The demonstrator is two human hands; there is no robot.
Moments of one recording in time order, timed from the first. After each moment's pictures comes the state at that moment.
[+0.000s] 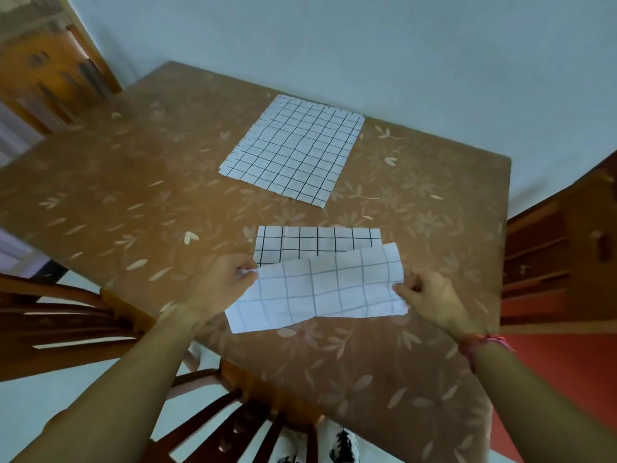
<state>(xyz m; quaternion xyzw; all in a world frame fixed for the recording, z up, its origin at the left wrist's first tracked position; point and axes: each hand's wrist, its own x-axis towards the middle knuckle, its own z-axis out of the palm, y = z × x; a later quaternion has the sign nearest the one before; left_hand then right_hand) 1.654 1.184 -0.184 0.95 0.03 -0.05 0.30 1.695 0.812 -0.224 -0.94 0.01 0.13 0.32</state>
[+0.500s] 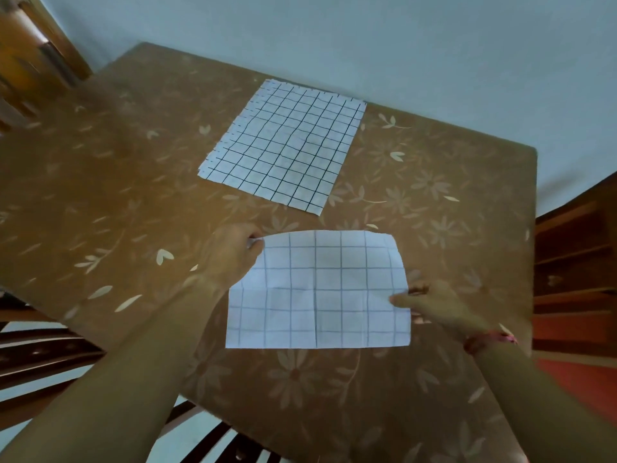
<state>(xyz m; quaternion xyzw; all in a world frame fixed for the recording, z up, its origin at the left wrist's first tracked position) 1.786 1.171 -0.235 0.97 0.01 0.01 0.24 1.774 0.804 -0.287 -0.81 0.16 0.30 0.49</state>
